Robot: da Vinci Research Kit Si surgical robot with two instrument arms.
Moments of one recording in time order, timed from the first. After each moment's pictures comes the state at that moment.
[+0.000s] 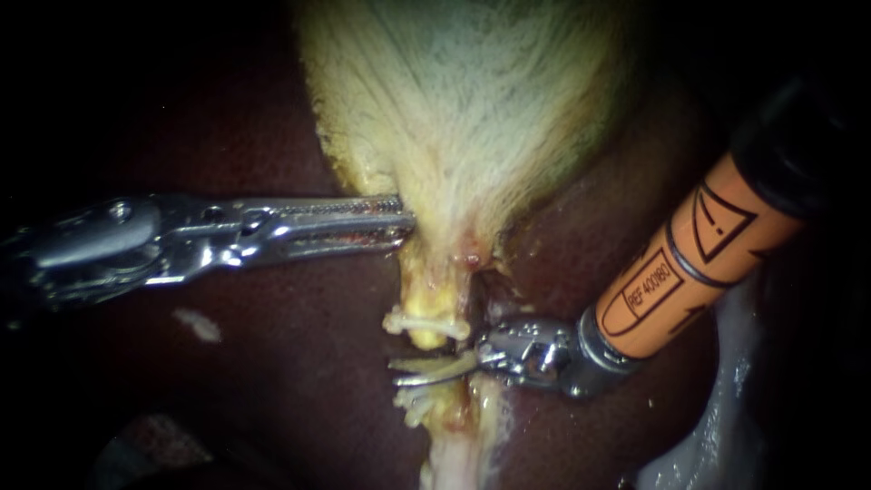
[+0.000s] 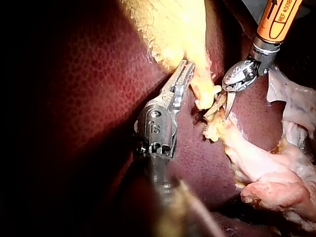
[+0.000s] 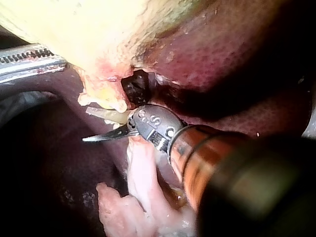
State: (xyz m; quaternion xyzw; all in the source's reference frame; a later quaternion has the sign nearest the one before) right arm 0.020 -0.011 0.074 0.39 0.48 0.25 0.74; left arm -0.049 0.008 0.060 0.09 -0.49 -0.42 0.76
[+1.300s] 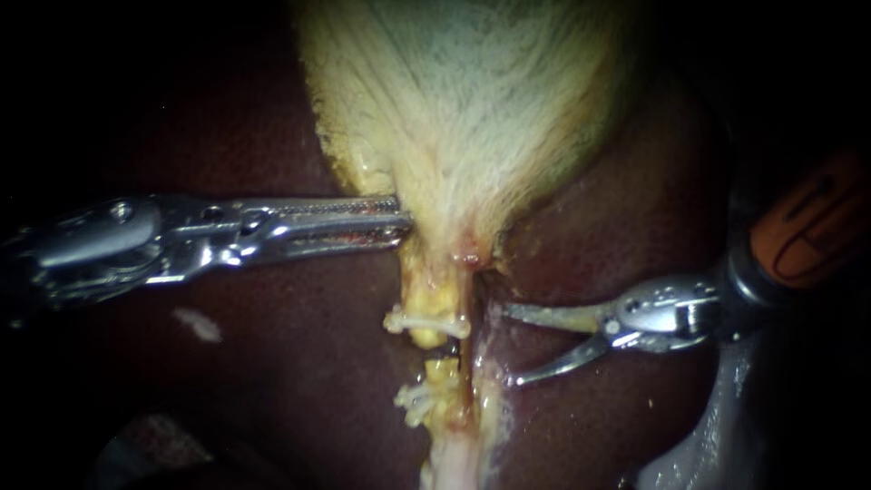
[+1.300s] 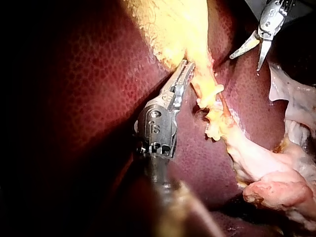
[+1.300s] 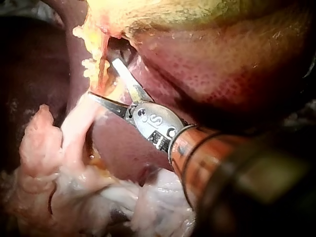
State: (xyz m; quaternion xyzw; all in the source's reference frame) right arm 0.008 -0.005 0.064 0.12 0.51 0.16 0.84; left arm -0.048 0.008 0.060 0.09 -0.49 -0.42 0.76
